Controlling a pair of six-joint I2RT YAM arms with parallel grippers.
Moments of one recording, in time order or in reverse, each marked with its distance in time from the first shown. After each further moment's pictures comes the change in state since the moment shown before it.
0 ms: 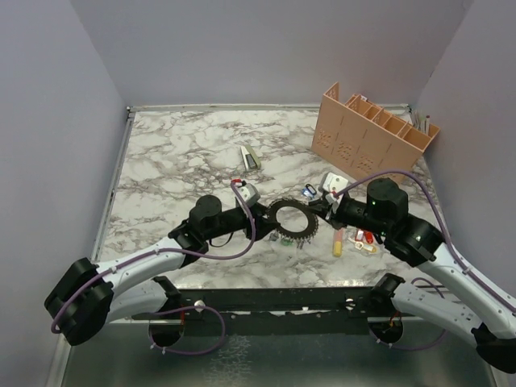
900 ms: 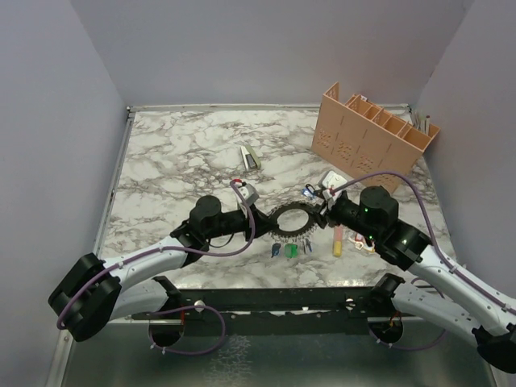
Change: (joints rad) left arm 0.034 0.047 -0.039 0.106 0.191 -0.123; right arm 0.000 -0.031 -0.158 0.196 0.156 0.059
